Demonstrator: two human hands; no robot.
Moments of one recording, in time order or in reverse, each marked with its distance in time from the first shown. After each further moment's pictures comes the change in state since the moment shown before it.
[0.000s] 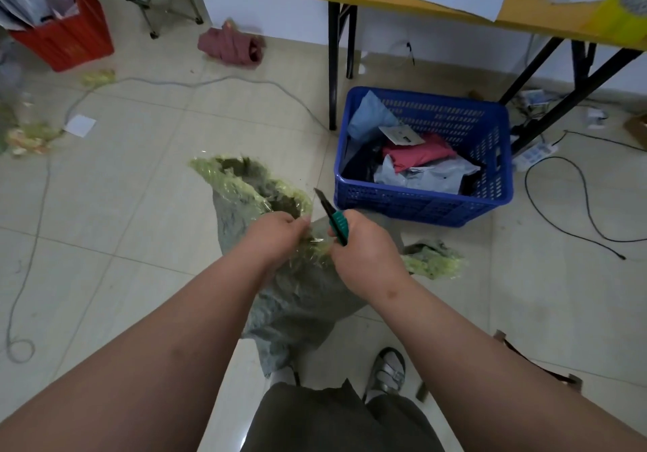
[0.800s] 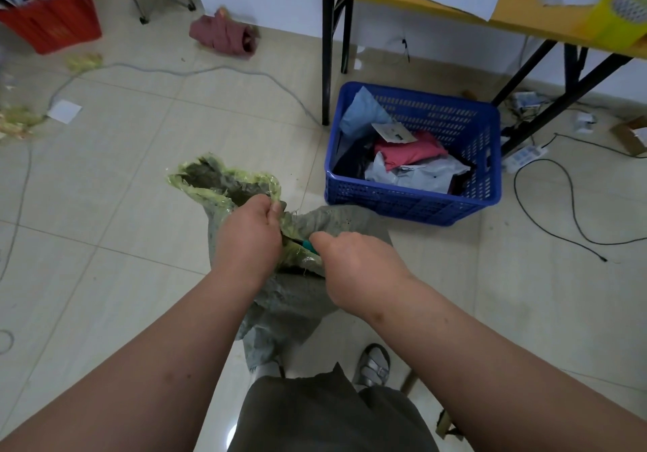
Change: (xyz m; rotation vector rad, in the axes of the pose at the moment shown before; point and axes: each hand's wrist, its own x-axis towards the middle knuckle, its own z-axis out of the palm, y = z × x) left_hand -0.007 -0.006 0.013 0.130 0.444 0.240; right_hand -0.010 -0.003 -0.022 -0.680 -0.303 -0.268
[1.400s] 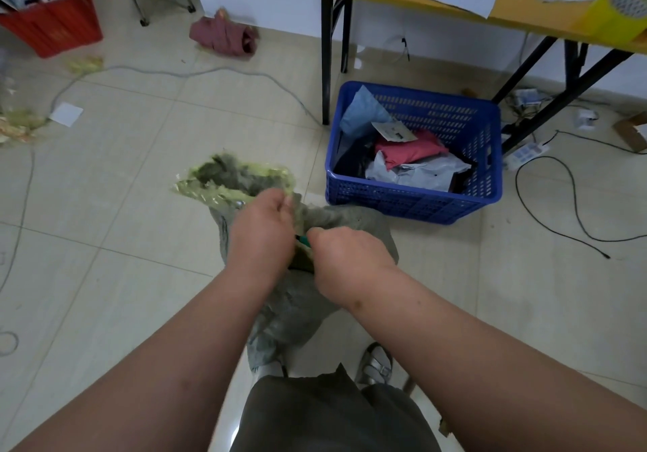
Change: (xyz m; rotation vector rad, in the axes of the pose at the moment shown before) left_hand -0.005 0.016 0.003 -0.074 0.035 0.027; right_hand 0.009 -0.004 0.005 0.075 0.047 0.016
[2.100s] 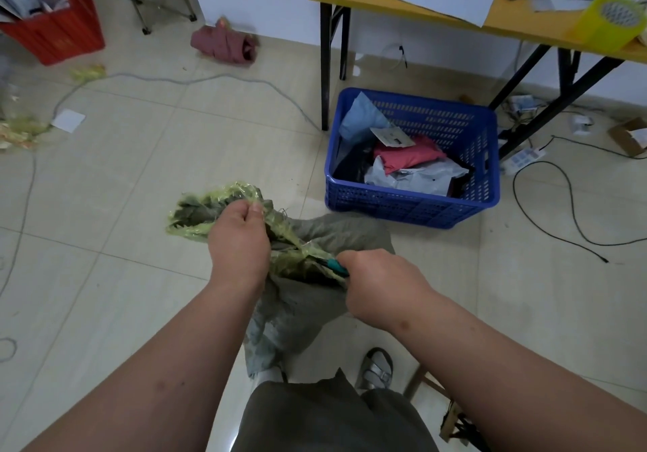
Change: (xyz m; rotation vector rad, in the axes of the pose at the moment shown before) left_hand -0.006 -0.012 -0.008 -0.364 0.161 -0.310; right_hand -0.029 0.022 0.005 0.066 -0.061 0.134
